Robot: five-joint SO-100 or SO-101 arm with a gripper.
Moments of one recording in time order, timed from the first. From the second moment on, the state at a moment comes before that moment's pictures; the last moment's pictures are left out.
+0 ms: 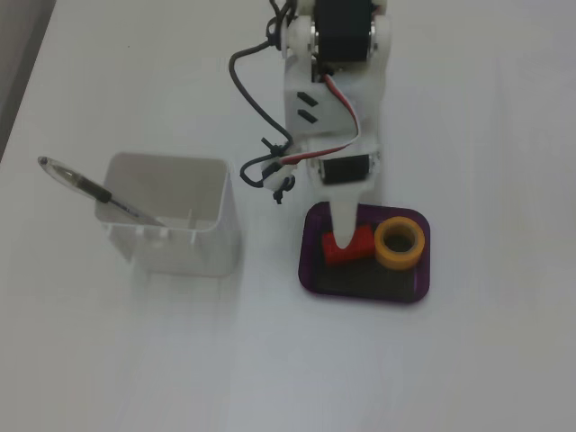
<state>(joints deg) 0.8 65.7 61.0 70.8 -17.8</state>
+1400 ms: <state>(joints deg) -0.1 57.1 60.6 66.9 -17.8</state>
